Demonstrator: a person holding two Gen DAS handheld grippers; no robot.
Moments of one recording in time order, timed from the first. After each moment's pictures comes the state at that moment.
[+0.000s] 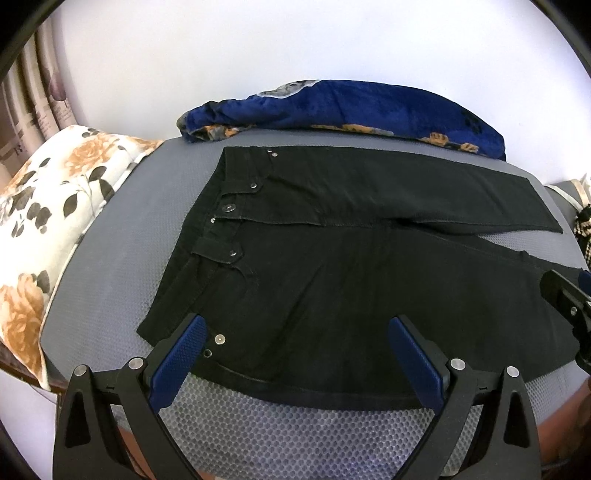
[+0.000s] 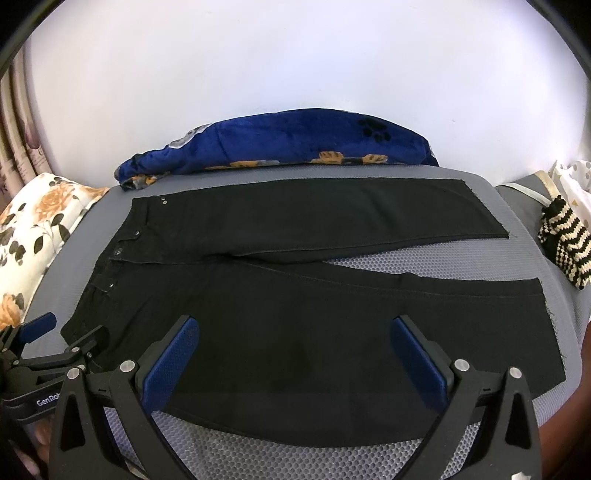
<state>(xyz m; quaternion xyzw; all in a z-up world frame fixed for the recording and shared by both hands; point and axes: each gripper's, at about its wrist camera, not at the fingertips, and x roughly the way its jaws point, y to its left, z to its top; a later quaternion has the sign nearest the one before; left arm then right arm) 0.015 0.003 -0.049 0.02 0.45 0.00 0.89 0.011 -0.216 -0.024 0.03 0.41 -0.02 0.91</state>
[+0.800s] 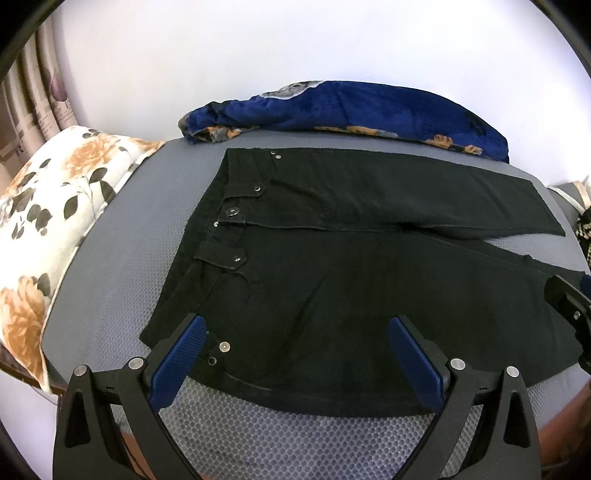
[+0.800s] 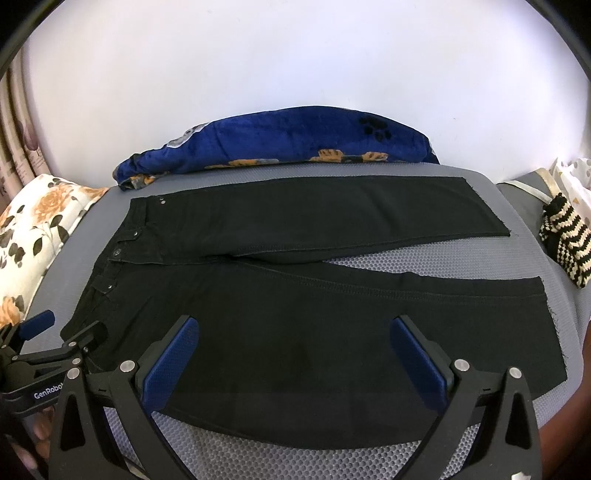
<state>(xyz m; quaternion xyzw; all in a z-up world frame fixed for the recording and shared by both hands) 0.022 0.004 -0.047 0.02 0.45 0.01 0.89 0.012 -0.215 -0.023 0.04 0.41 -0.02 0.91</state>
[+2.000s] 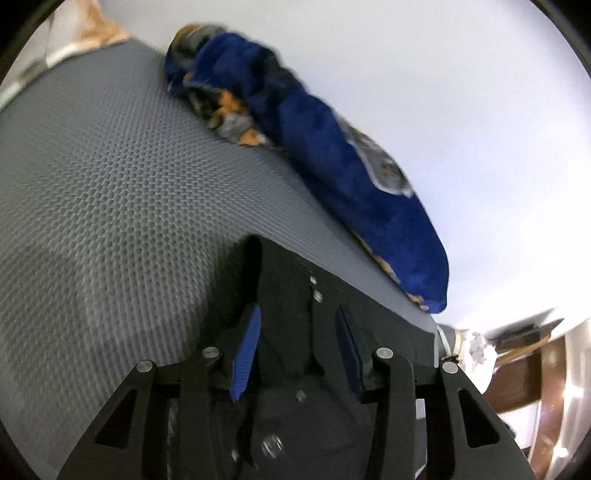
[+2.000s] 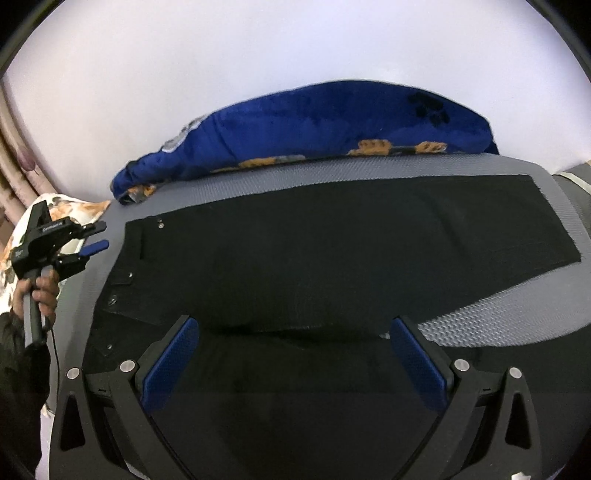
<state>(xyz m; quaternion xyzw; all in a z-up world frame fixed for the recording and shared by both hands) 0.323 0.224 -0.118 -0.36 0.49 -0.18 0.77 0.154 -0.217 -0.061 0.09 0.46 0.04 0.88</state>
